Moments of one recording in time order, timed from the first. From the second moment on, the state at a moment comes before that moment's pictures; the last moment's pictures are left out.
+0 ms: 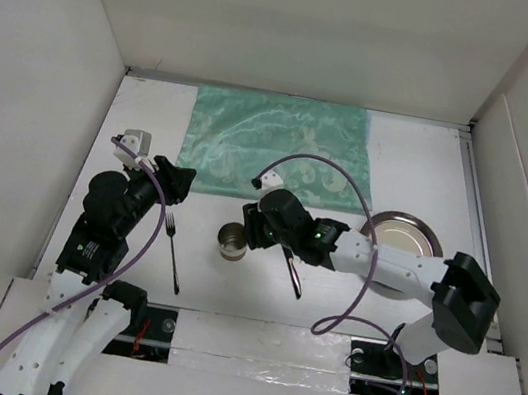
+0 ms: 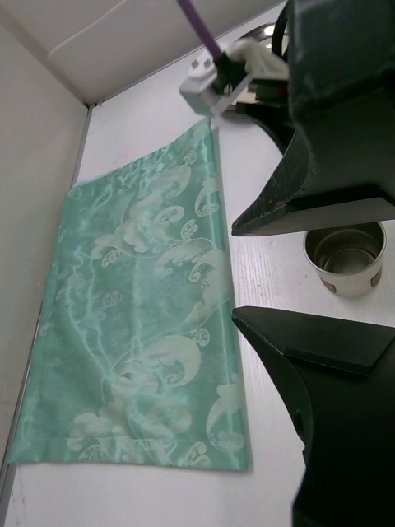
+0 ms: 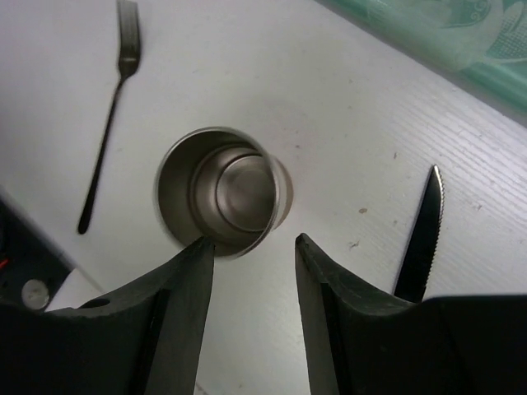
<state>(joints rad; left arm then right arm) -0.24 0.54 0.69 -0.29 0.10 -0.42 1.06 1.52 1.06 -0.18 0.16 0.43</state>
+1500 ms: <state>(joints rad) -0.24 0.59 0.69 -0.29 0.14 -0.41 0.24 2.33 2.38 -0.43 0.14 0.26</state>
